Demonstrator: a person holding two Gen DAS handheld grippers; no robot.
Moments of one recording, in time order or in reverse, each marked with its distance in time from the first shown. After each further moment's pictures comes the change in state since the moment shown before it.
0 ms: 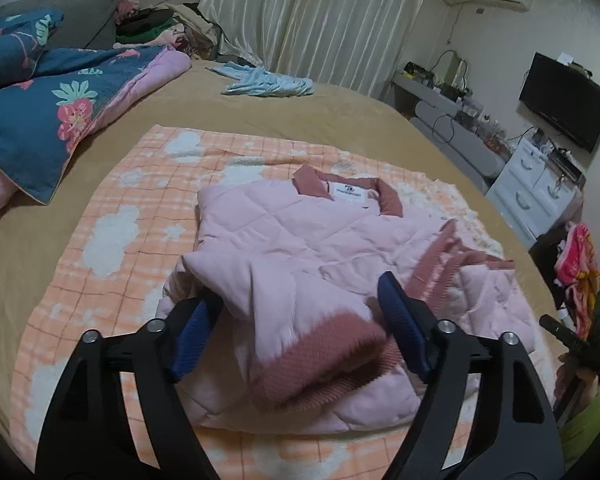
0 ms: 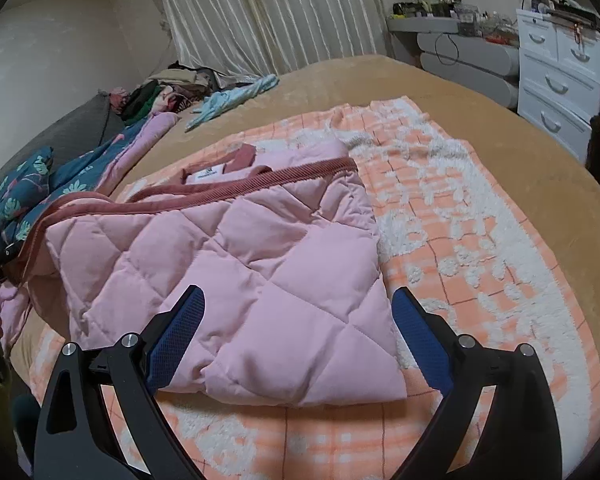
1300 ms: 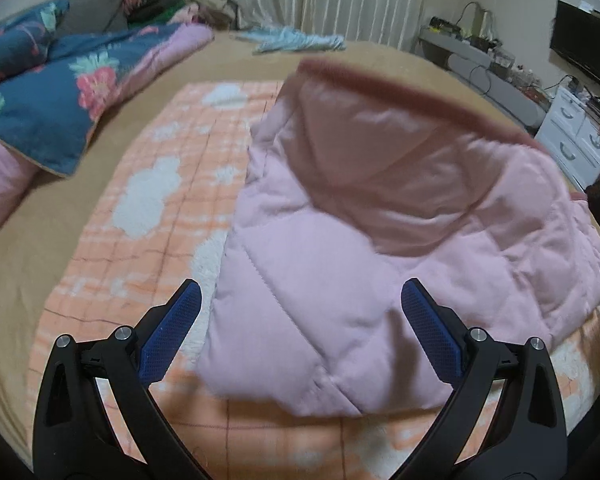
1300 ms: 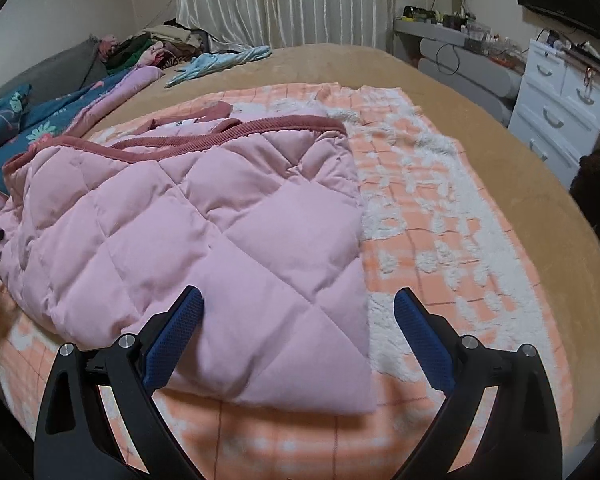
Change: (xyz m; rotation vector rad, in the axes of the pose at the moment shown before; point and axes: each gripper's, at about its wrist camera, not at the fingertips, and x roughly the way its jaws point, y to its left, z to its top) left arm 0.068 0.064 -0.052 0.073 0.148 0.151; right arm 0.045 -0.005 -0.017 -0.151 0.075 -0.135
